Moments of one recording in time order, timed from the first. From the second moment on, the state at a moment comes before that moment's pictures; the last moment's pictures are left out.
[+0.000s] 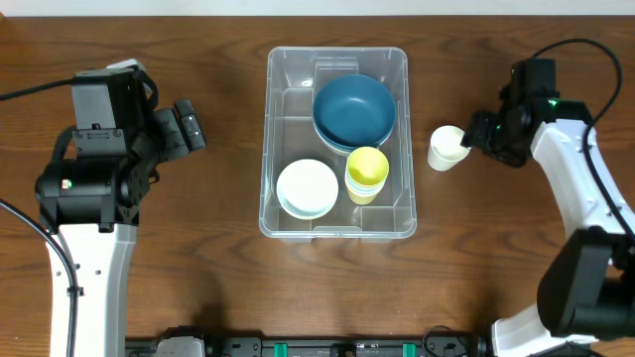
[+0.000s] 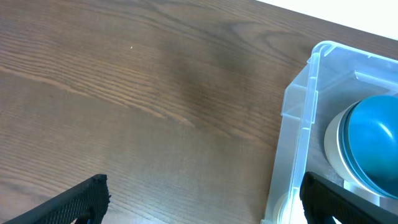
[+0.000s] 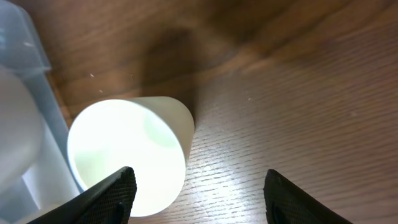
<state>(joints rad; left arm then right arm) 0.01 1.24 1.43 -1.02 -0.09 -0.25 -0.06 1.74 1.31 -0.86 -0.09 0.35</state>
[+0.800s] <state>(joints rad) 0.01 1.24 1.43 -1.02 -0.09 -0.25 -0.03 1.78 1.19 -0.79 -0.11 0.35</state>
